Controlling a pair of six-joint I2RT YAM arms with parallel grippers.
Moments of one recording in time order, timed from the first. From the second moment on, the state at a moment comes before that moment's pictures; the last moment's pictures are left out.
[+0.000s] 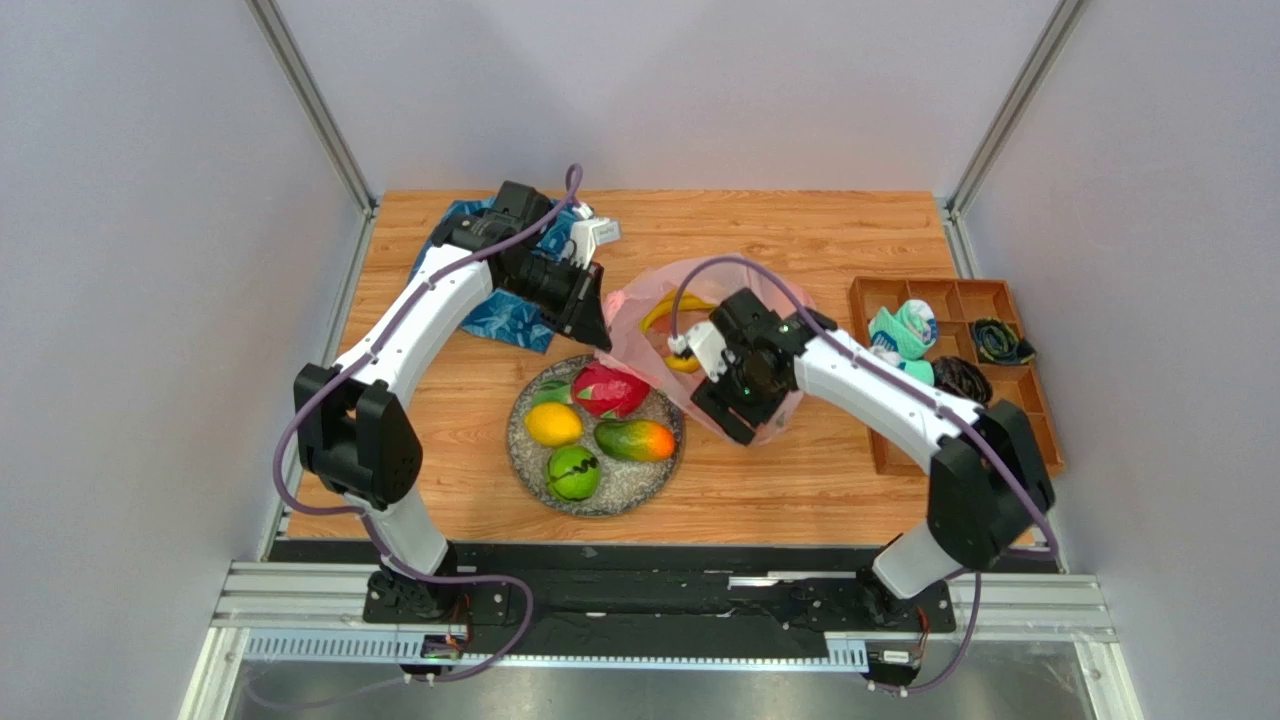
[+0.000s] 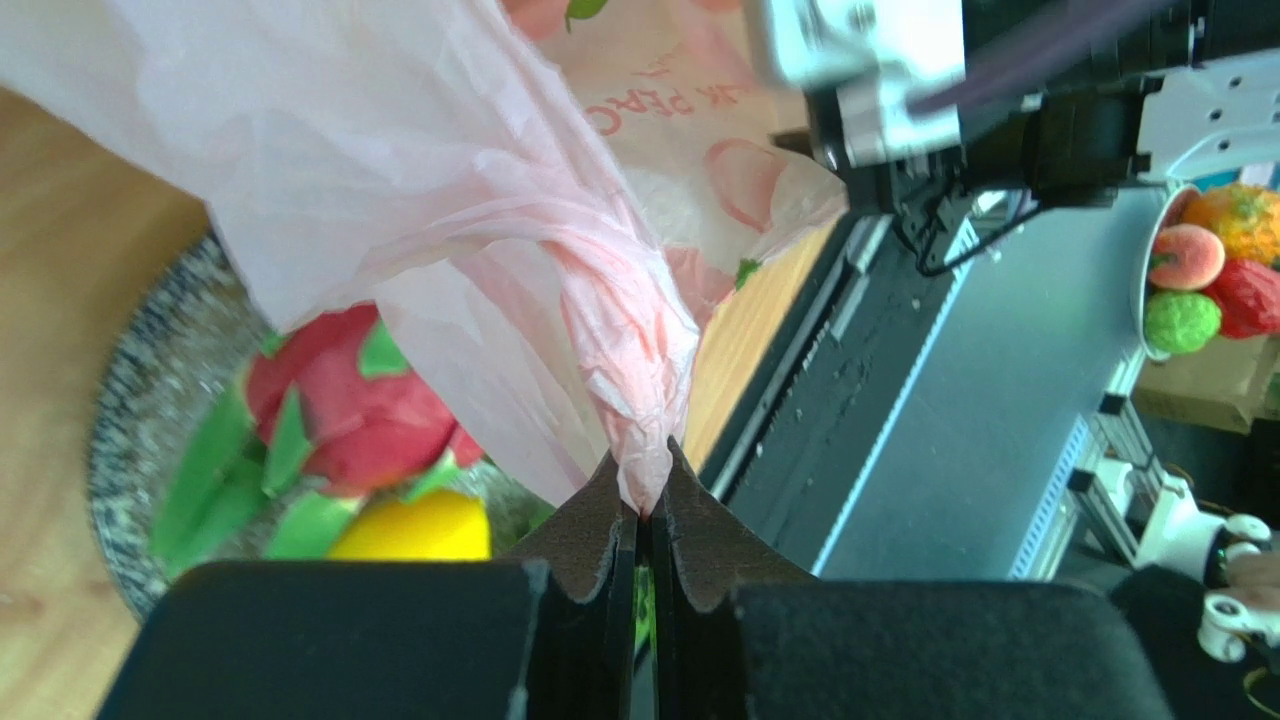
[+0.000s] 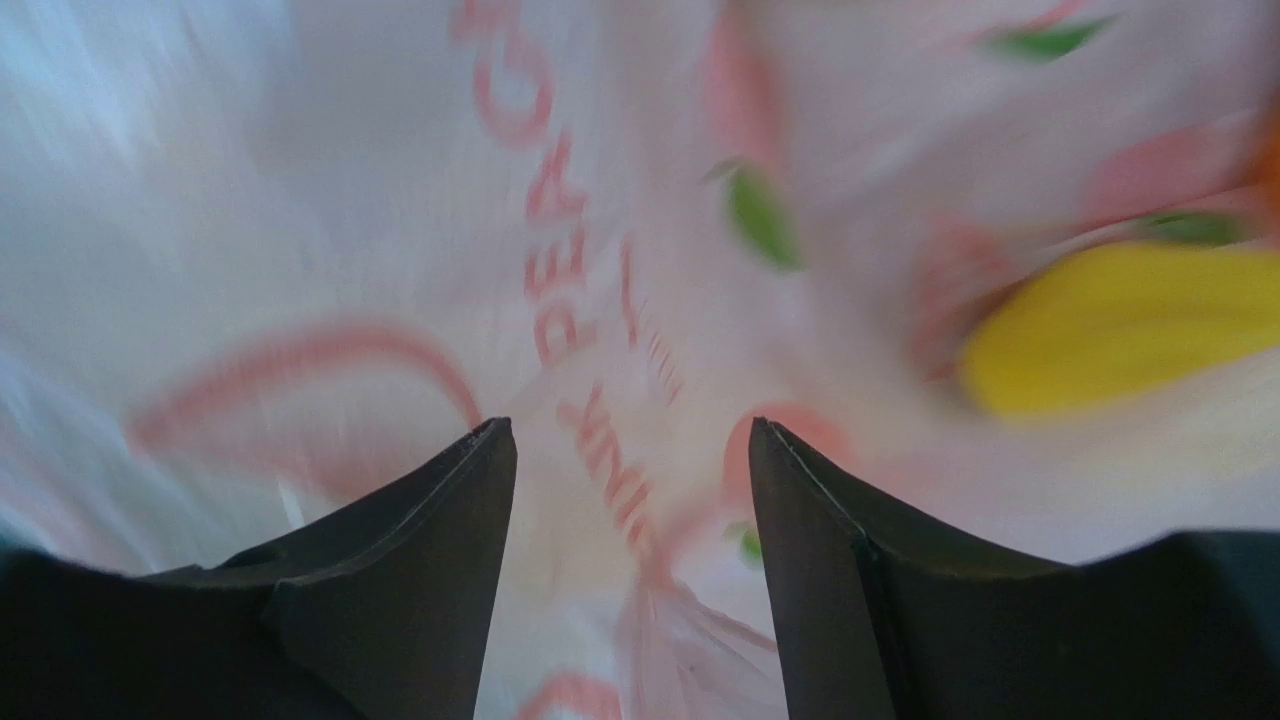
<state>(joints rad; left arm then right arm) -0.36 1.74 1.67 -1.05 0.81 0.17 0.61 1.59 1.25 -0.90 -0.09 -0.29</state>
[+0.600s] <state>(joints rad) -0.41 1.70 1.54 -1.03 0.79 0.15 0.49 1.83 1.62 -0.88 -0.15 -0.16</state>
